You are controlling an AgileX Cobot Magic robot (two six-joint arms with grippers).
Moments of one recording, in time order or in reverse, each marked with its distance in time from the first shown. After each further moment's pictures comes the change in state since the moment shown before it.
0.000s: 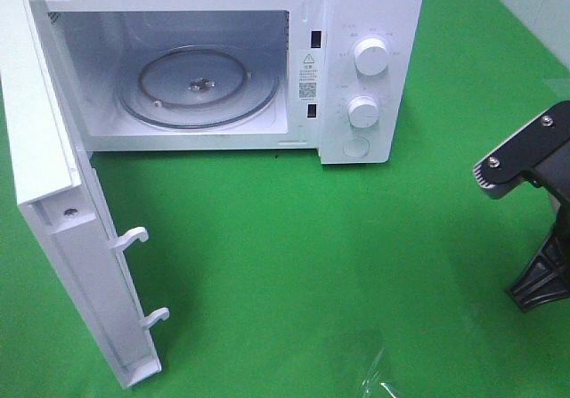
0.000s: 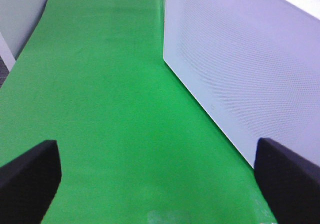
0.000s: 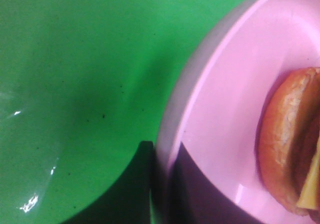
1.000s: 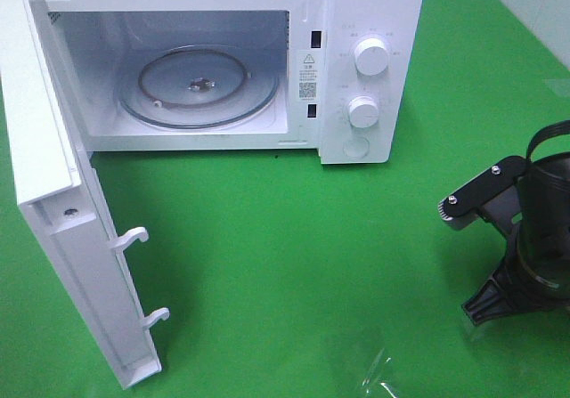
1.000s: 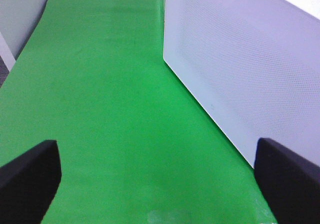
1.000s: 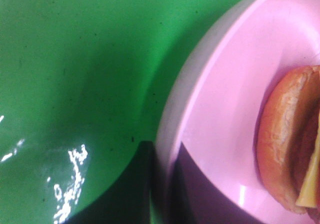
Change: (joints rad) left arm 0.000 0.000 0.000 0.000 0.000 0.000; right arm -0.128 0.370 -0.002 -0.135 -0.209 0.244
